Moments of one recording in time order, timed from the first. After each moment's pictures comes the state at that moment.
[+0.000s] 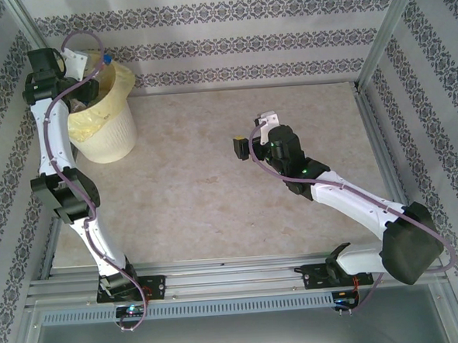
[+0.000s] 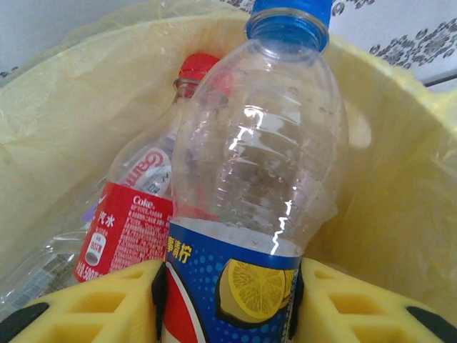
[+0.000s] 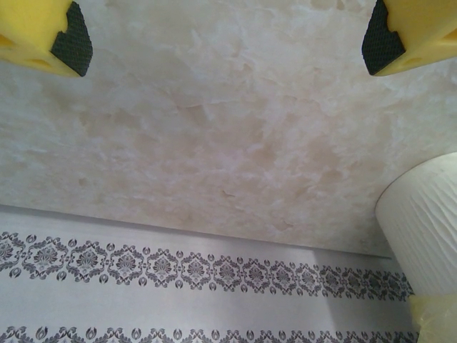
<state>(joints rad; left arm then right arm) 0.33 2.03 2.25 -0.90 0.26 0.47 0.60 1.30 0.89 0.05 0.18 0.20</state>
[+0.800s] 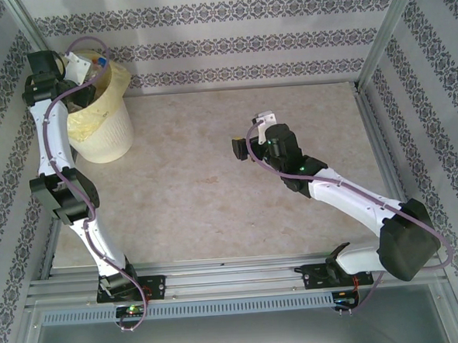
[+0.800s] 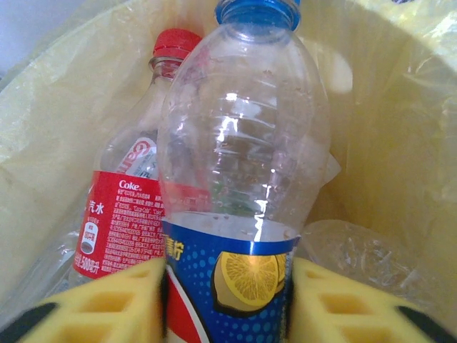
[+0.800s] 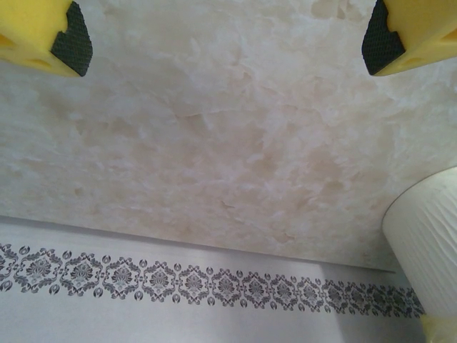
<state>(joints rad) 0.34 2.02 2.22 -0.90 0.21 0.62 0.60 1.33 0.92 0.01 0.17 0.20</state>
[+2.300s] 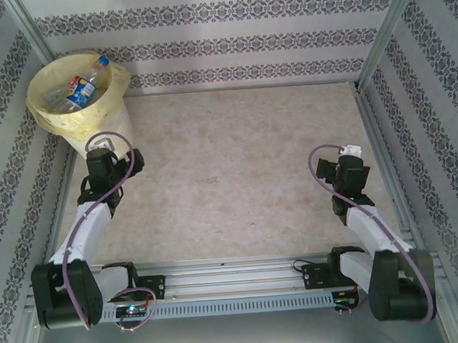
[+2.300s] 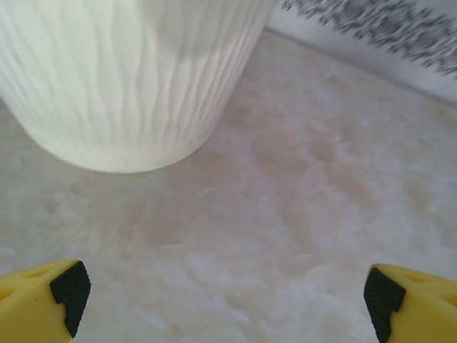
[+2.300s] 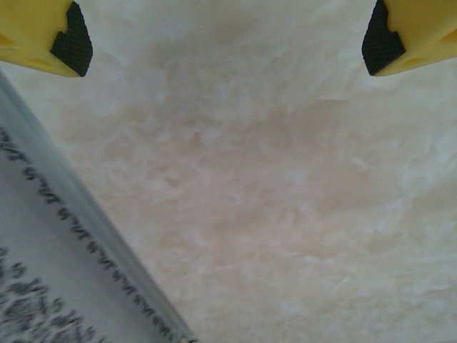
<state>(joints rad) 0.10 1.15 0.65 -0.07 -0.05 -0.32 -0.07 1.06 0.37 0.16 0.22 0.11</state>
